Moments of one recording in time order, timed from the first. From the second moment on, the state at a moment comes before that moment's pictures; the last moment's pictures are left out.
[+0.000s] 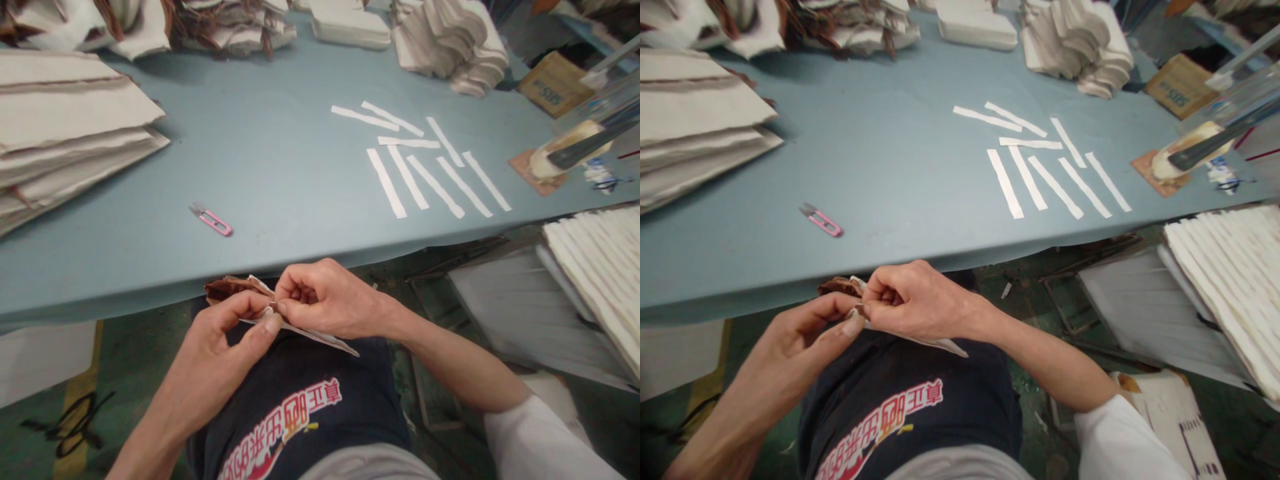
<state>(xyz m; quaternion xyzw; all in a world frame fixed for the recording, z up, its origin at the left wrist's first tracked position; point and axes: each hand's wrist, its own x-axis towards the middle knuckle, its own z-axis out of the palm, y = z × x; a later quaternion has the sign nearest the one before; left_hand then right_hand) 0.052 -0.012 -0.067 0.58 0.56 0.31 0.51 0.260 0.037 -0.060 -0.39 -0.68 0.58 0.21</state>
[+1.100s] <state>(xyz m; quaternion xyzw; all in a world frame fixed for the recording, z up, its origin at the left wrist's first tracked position) 0.045 -0.006 -0.078 0.56 0.57 0.30 0.52 0.263 0.061 -0.077 -0.32 -0.70 0.60 0.22</state>
